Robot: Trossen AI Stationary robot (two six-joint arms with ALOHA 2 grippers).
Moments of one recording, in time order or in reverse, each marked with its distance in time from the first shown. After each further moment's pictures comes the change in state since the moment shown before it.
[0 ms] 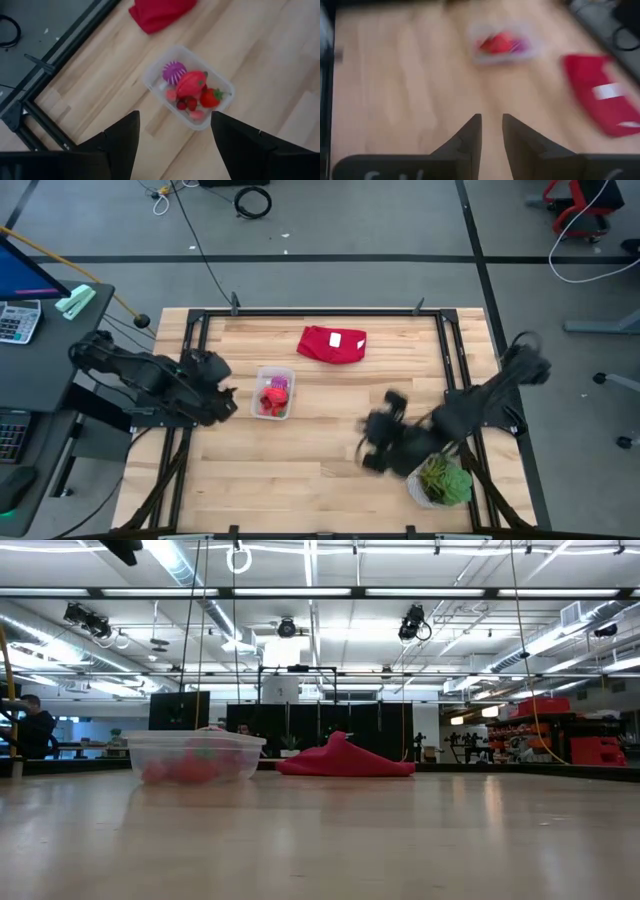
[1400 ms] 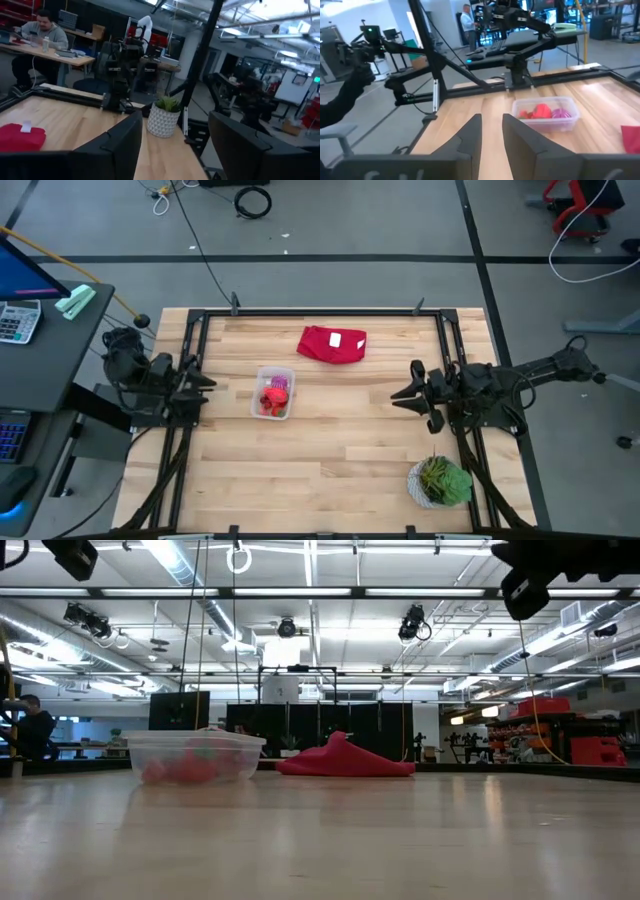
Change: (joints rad) left arm -0.377 -1.171 -0.967 1.311 -0.098 0.809; right arm -0.371 -1.049 -1.130 1.054 -0.646 -0.509
